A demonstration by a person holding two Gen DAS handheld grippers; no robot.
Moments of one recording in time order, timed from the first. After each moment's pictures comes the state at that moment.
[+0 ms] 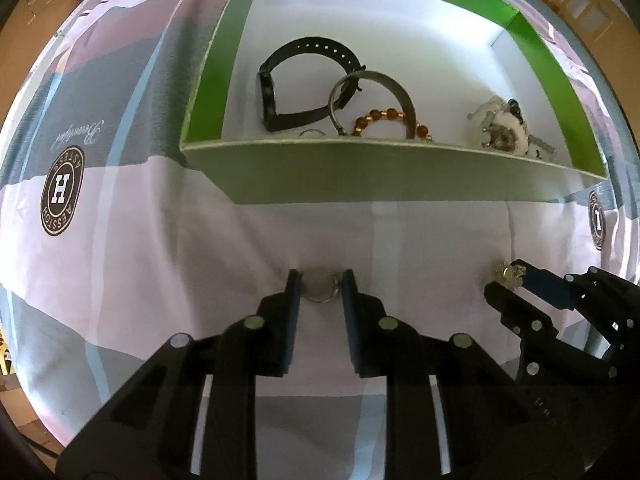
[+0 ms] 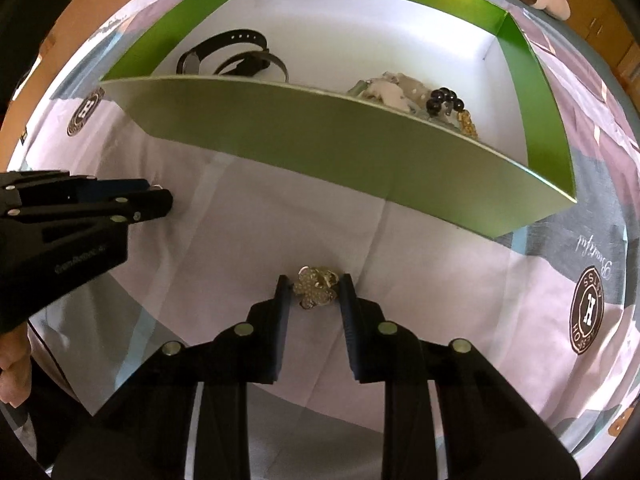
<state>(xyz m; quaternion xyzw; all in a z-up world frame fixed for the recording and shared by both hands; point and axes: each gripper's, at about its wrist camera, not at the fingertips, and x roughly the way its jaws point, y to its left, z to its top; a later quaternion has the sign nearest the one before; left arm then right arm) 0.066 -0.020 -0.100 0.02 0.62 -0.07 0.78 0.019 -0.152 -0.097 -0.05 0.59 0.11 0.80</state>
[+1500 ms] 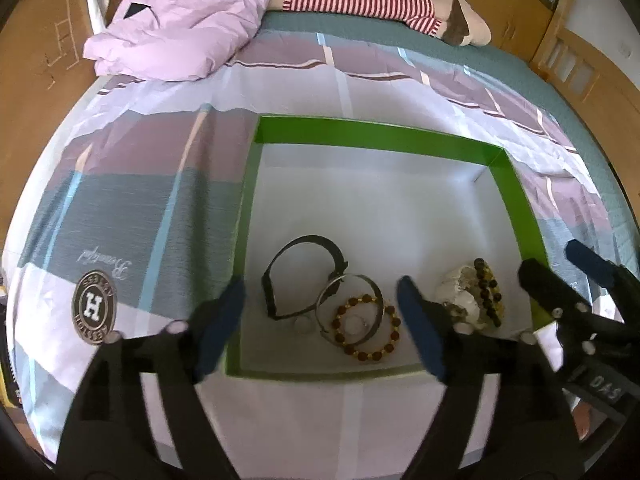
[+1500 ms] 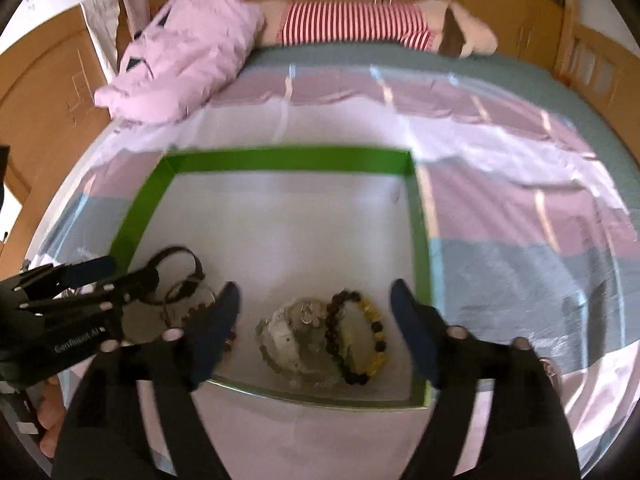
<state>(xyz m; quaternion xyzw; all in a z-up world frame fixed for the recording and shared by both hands) 0.121 -0.030 -0.016 0.00 0.50 -0.06 0.87 0.084 -0.206 -0.013 0.04 0.44 0.03 0.90</state>
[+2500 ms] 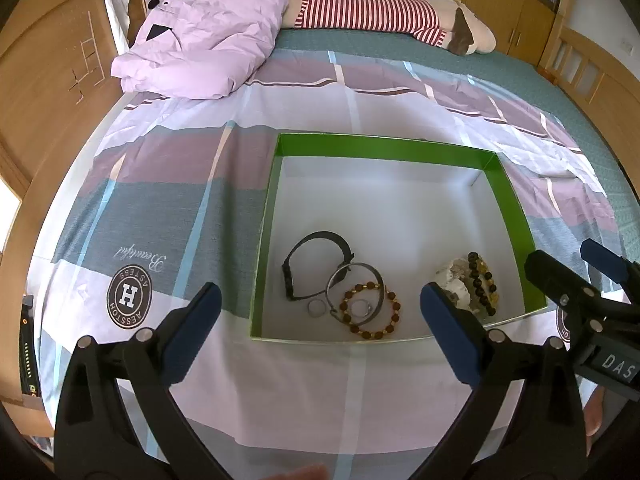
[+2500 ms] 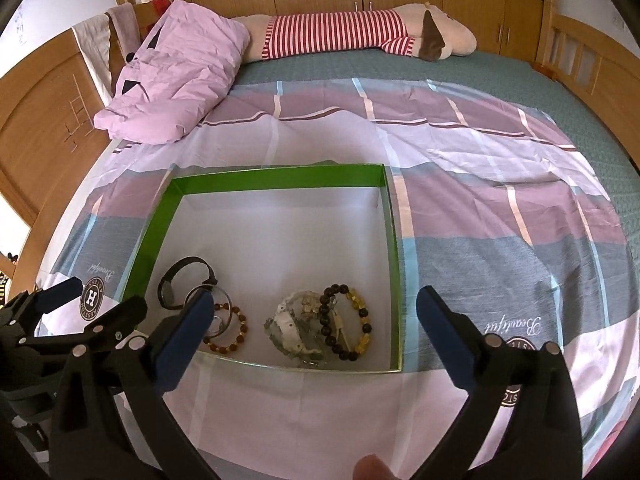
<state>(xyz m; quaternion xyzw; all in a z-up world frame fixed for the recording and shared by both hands) 0.090 -0.034 0.014 0.02 0.48 -0.03 0.88 0.064 -0.216 0.022 0.06 0.44 0.01 0.90</state>
